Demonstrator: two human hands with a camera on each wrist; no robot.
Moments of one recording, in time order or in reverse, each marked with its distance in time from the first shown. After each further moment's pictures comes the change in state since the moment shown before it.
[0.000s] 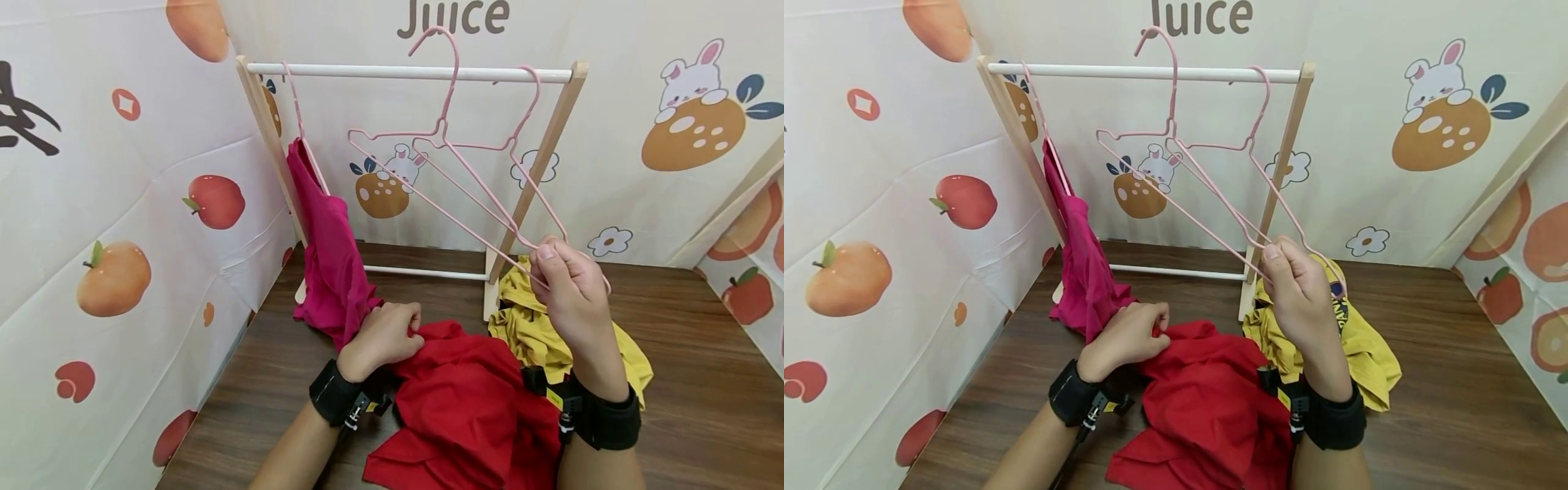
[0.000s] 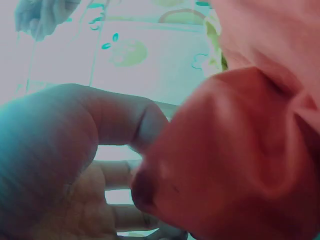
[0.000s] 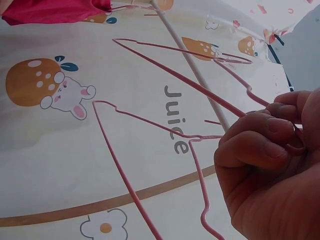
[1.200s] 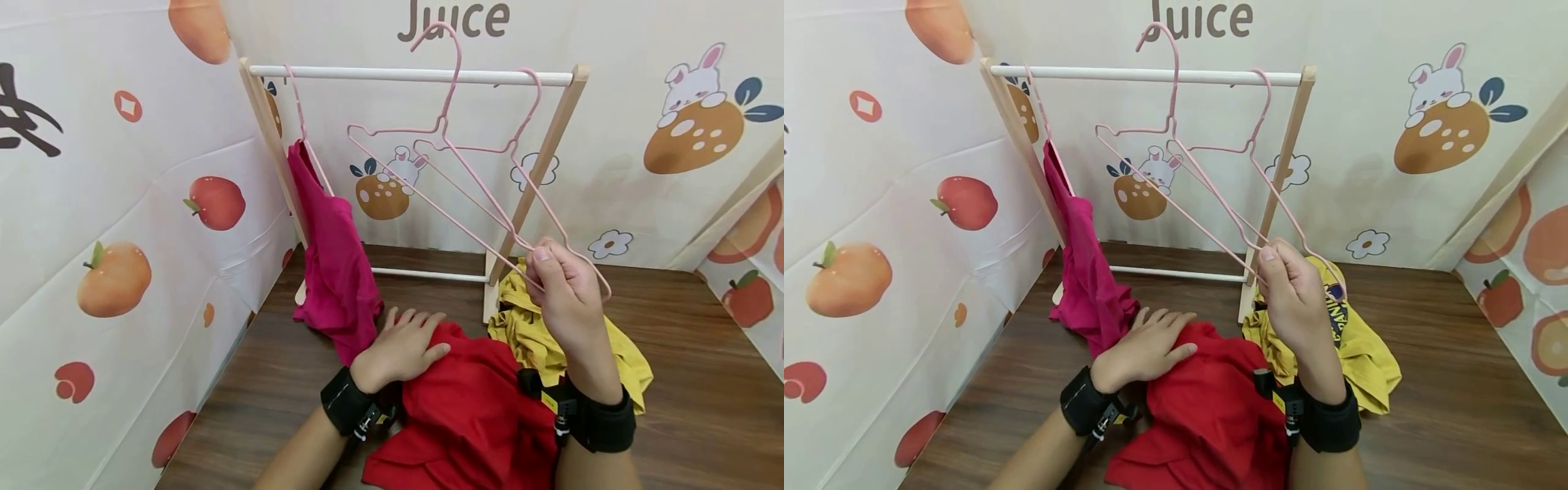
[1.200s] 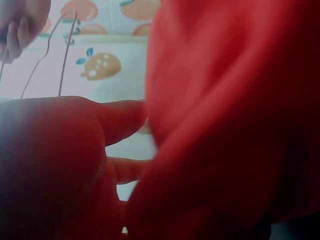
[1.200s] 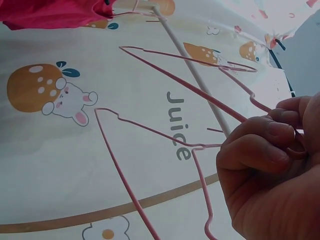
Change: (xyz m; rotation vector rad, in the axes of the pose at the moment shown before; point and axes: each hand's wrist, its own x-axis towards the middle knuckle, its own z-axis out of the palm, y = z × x) left_hand -0.002 0.022 0.022 0.177 -0.166 0.039; right_hand 0.000 0.000 0.006 -0.040 0.039 0.057
